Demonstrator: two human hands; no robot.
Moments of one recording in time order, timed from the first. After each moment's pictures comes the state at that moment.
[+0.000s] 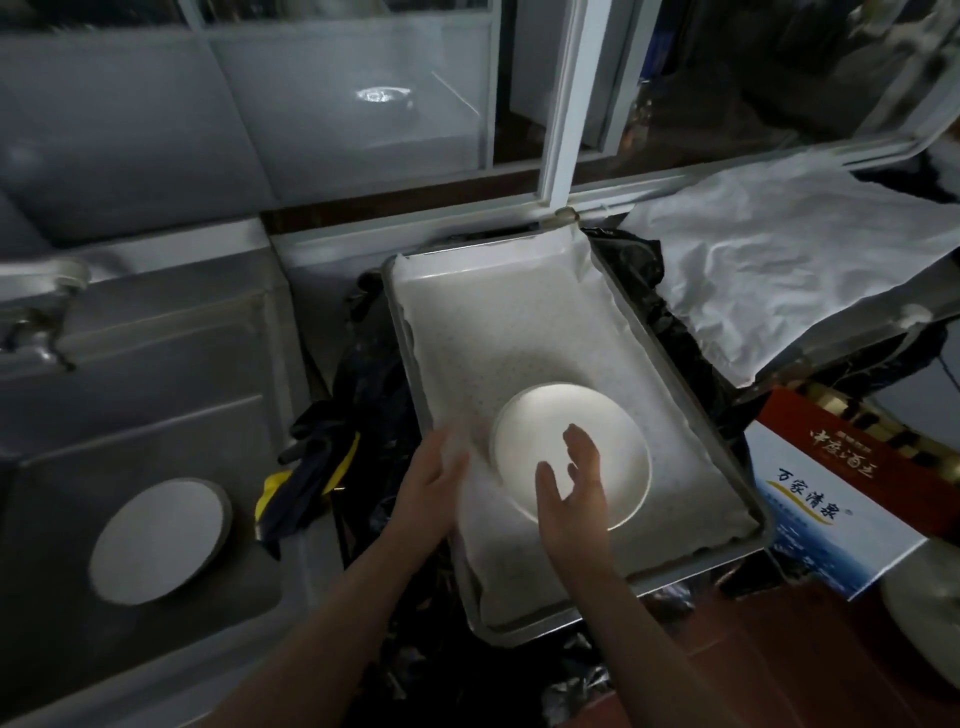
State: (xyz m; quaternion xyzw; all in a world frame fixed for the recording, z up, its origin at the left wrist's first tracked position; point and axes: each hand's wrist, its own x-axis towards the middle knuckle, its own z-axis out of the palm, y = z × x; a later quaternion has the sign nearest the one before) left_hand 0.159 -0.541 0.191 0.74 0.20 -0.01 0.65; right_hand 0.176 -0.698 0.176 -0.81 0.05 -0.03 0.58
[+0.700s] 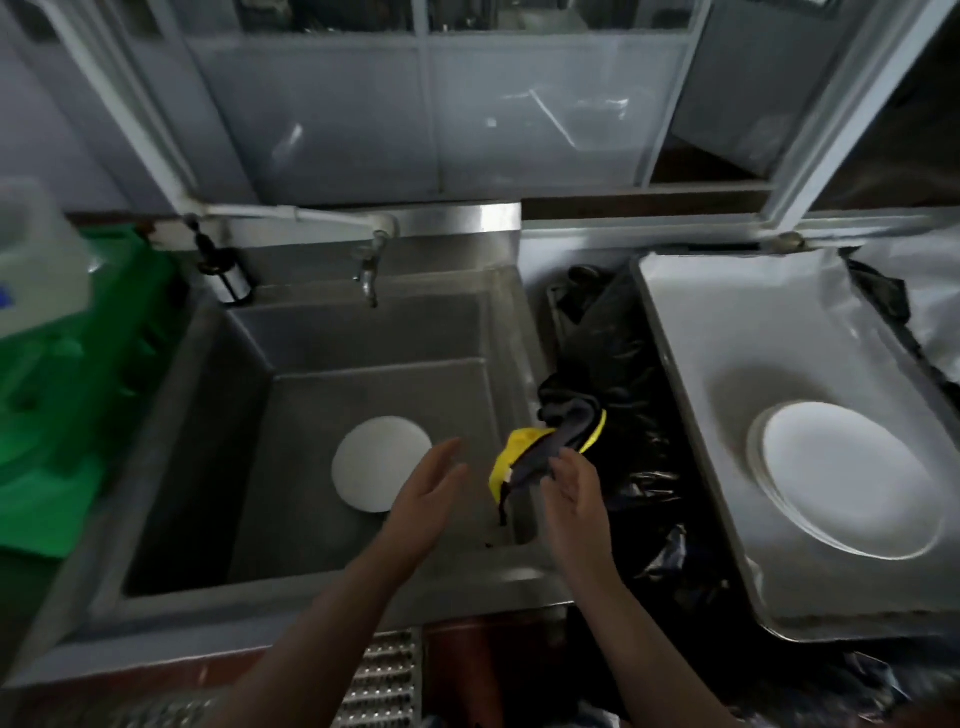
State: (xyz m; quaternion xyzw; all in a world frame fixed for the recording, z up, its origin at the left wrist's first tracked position) left_hand -0.039 -0.269 0.188 0.71 0.30 0.05 0.64; right_hand 0.033 -0.430 0.165 -0.77 -0.04 0.14 0.63
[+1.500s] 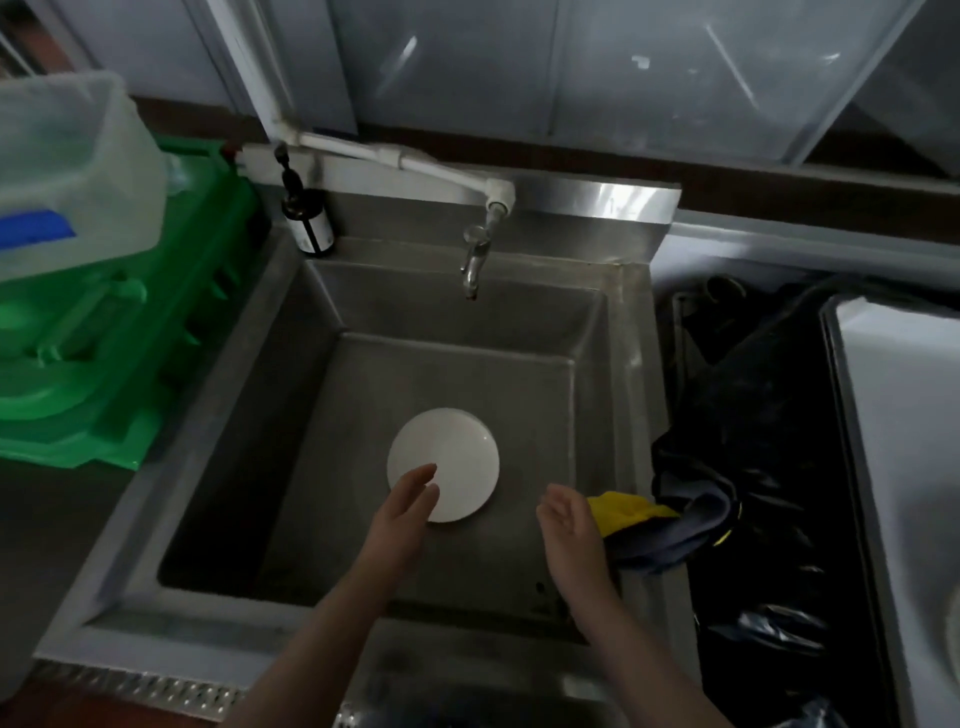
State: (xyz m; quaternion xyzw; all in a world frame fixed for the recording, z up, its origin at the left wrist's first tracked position) left_hand -0.039 -0.149 0.121 0.60 0.49 0.05 0.63; right_hand 0.086 -0.304 0.090 -0.78 -0.04 0.33 0.52
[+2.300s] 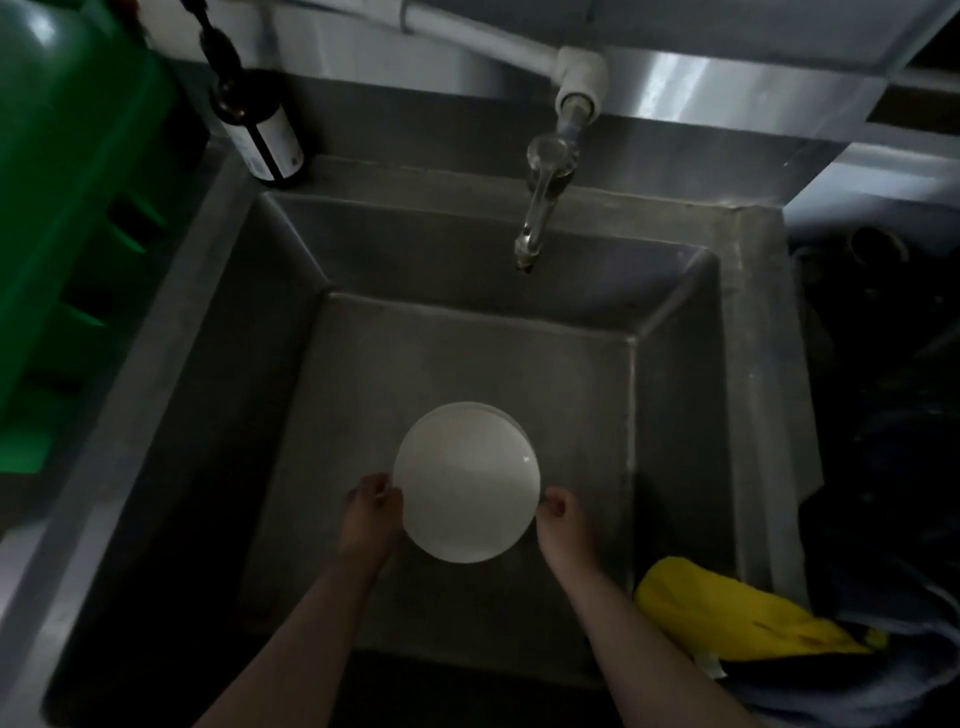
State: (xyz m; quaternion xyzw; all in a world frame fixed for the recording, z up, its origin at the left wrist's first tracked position) left_hand -0.003 -0.029 -0.046 0.61 0.62 -0.02 0.50; right_hand 0.137 -0.189 -0.063 -0.84 0.04 0.40 0.36
